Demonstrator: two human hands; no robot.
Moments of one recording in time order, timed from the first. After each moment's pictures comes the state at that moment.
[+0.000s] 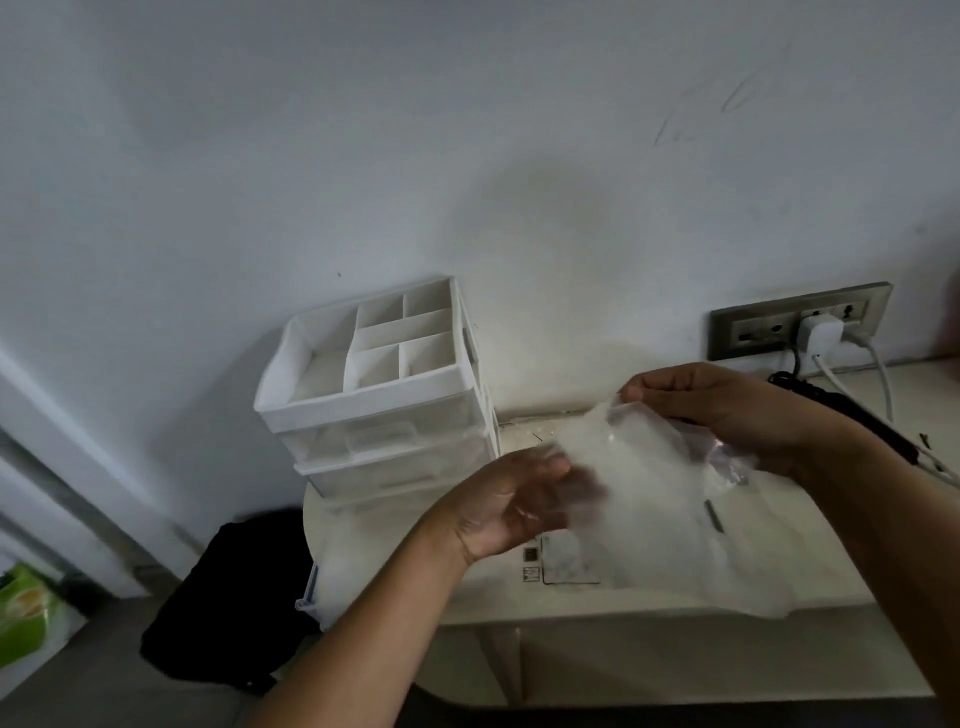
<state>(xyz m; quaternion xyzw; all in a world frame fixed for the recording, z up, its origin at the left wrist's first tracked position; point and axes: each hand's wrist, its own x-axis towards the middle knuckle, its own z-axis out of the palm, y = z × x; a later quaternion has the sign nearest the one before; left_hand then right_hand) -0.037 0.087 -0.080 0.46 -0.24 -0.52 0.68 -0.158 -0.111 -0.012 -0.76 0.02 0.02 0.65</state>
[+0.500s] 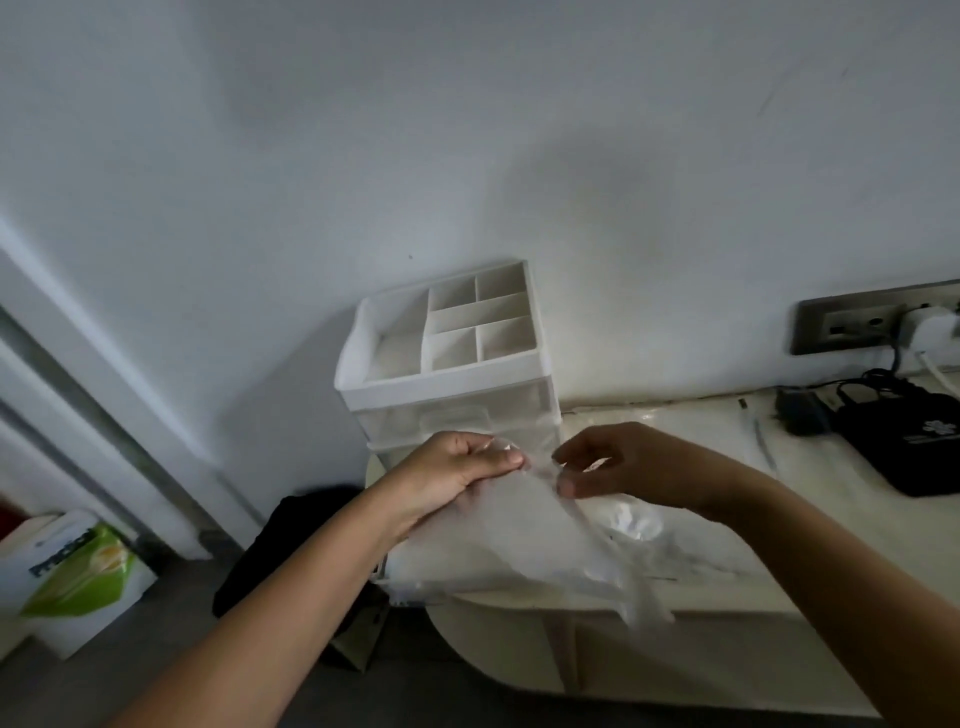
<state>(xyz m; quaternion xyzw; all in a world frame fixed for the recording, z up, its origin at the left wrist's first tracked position) -0.007 0.188 -0.032 0.77 -0.23 -0.30 0.51 -0.095 -0.018 -0.052 -0.87 0.01 0.08 0.49</state>
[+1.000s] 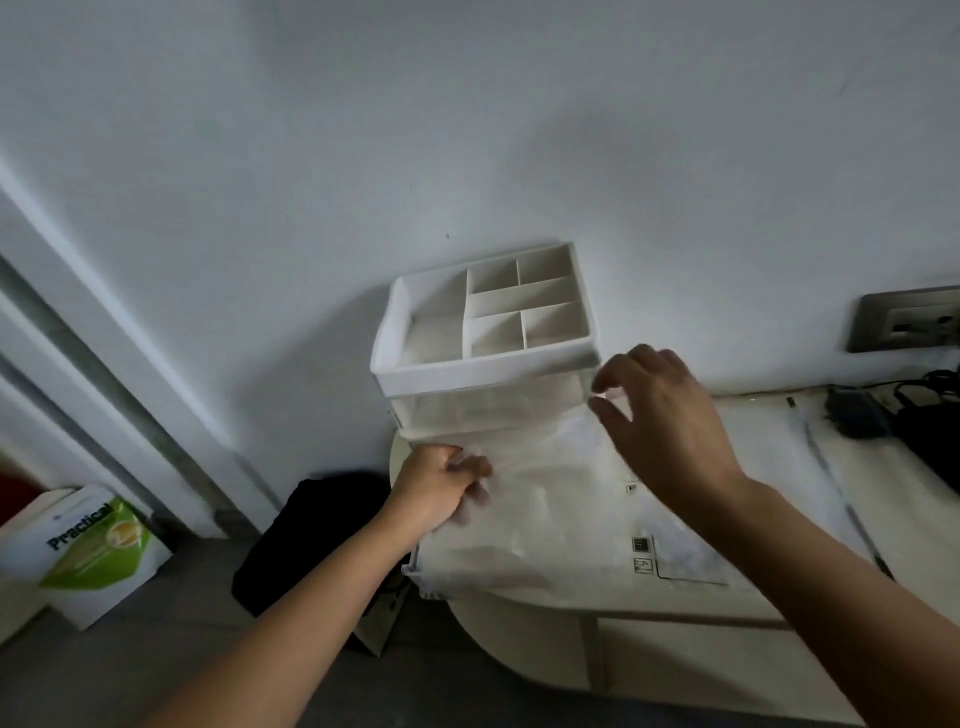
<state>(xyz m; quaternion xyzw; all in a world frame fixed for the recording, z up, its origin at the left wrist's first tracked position) 0.030 0.224 -0.081 0.86 -0.12 -0.13 0.47 -0.069 0.028 -0.044 -0.92 0.07 -0.33 0.20</state>
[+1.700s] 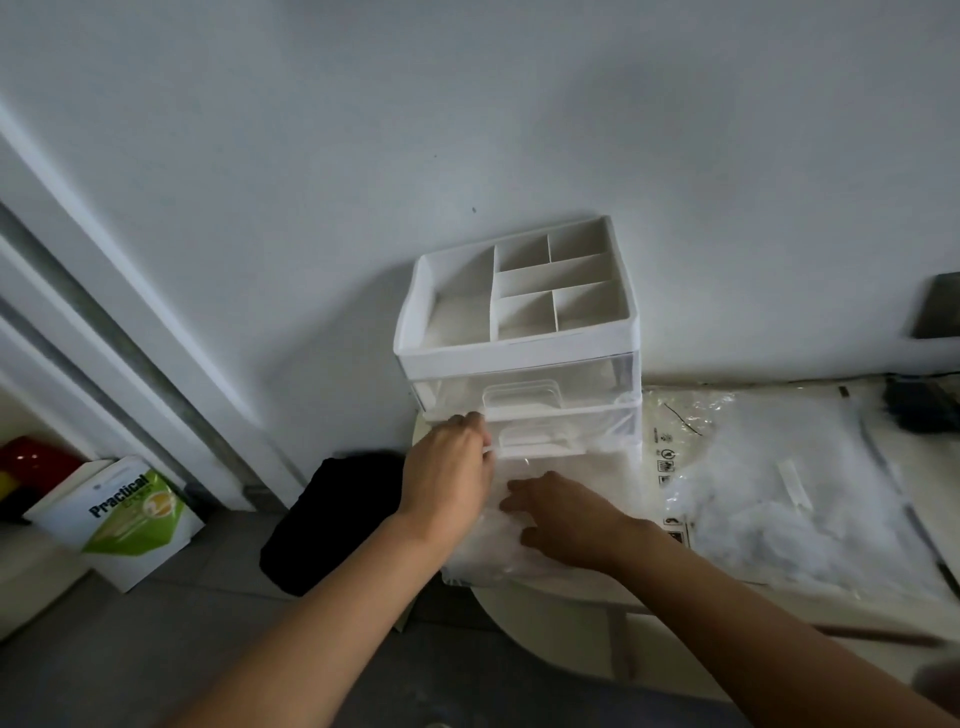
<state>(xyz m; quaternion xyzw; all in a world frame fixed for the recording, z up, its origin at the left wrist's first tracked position) 0.024 0.230 -0.077 0.96 -0.25 0.13 0.09 -0.018 0.098 -0.132 -0.97 -0.11 0.07 0.22</state>
